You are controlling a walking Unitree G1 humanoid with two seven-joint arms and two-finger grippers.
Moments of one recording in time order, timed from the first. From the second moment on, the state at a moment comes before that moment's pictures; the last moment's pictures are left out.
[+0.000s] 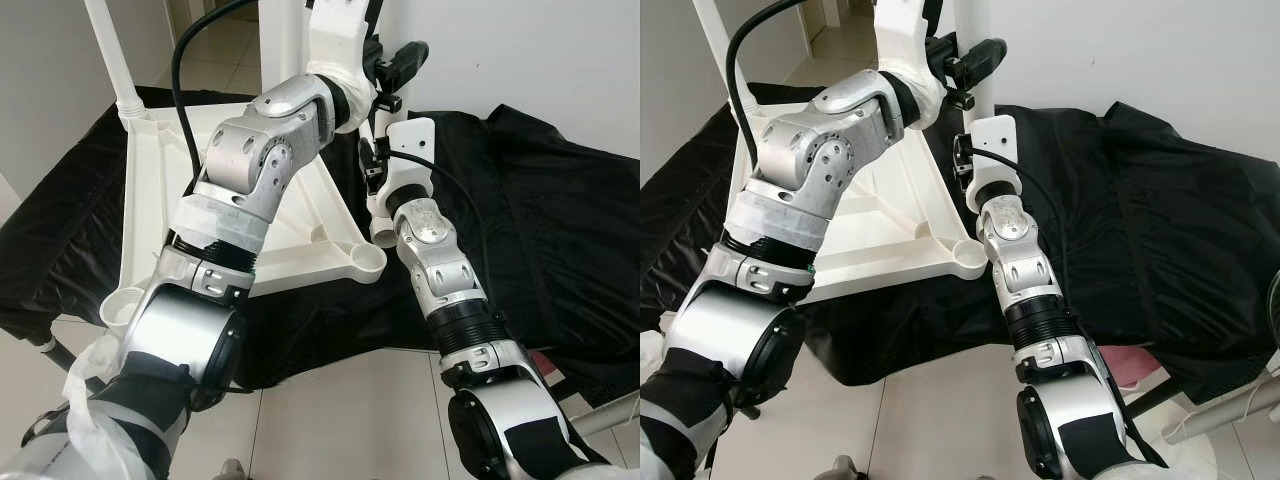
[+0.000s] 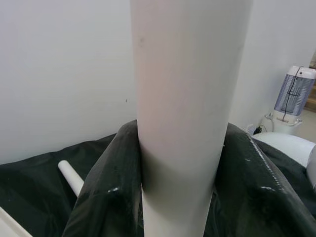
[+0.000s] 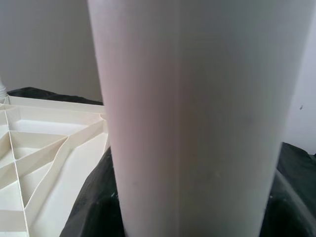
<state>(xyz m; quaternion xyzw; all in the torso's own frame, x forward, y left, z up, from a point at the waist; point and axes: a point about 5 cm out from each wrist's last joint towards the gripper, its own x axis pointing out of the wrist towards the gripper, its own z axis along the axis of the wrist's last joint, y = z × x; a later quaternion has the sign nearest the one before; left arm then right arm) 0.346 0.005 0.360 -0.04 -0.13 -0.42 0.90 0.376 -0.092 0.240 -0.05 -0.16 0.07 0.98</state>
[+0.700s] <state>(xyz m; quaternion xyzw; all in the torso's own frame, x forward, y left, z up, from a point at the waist) 0.329 0.010 0.378 -0.09 -0.17 -0.45 0.87 0.378 -0.116 0.234 -0.02 -0.14 0.02 0.99</state>
